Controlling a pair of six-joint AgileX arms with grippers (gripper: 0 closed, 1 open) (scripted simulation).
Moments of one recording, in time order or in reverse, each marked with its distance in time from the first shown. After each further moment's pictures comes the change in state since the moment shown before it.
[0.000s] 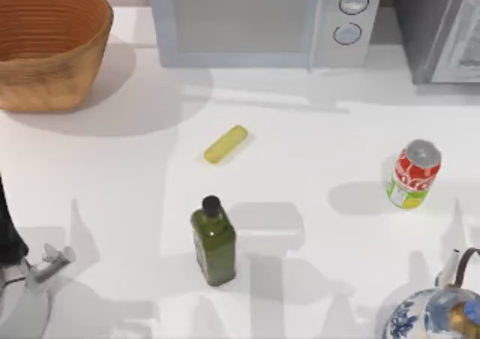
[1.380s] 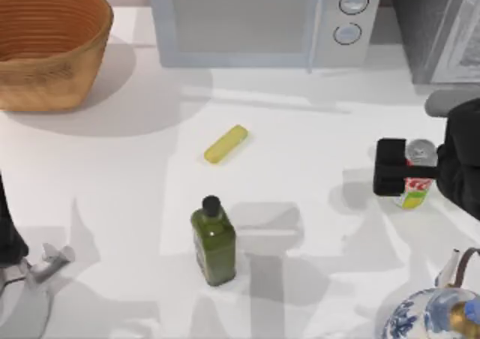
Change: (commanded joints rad) left arm 0.000 0.000 0.000 0.000 0.000 0.000; right arm 0.476 1.366 0.605 0.008 0.330 0.369
